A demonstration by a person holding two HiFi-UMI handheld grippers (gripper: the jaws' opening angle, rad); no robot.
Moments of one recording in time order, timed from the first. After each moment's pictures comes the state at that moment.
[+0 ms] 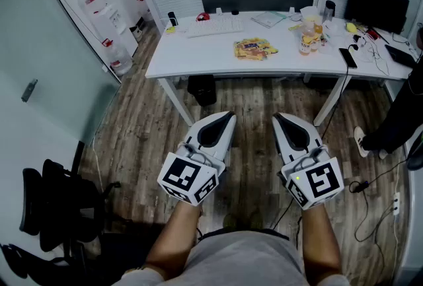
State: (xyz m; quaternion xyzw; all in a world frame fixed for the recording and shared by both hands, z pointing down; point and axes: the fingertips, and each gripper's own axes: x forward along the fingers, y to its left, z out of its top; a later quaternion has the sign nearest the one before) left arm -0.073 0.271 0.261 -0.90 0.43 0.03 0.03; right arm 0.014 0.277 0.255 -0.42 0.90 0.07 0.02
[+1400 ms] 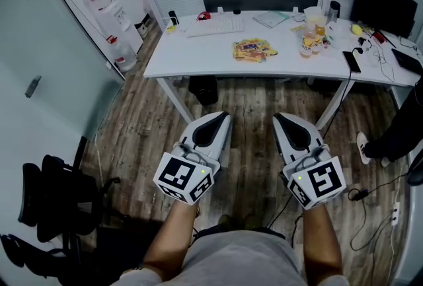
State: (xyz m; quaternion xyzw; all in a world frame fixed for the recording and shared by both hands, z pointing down) left arm -0.041 0.241 0.269 -0.89 0.46 0.02 0.03; right arm 0.060 0.245 0.259 -0.39 0.92 0.06 0.03
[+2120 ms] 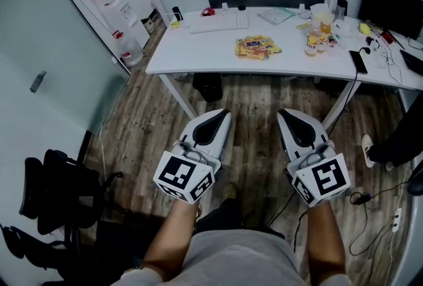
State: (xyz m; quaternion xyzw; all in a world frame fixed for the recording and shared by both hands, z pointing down) left arm -0.024 0.225 0.274 -0.87 0.48 0.01 0.03; right arm 0.083 0.221 0.265 -0.38 0.92 0.07 0.02
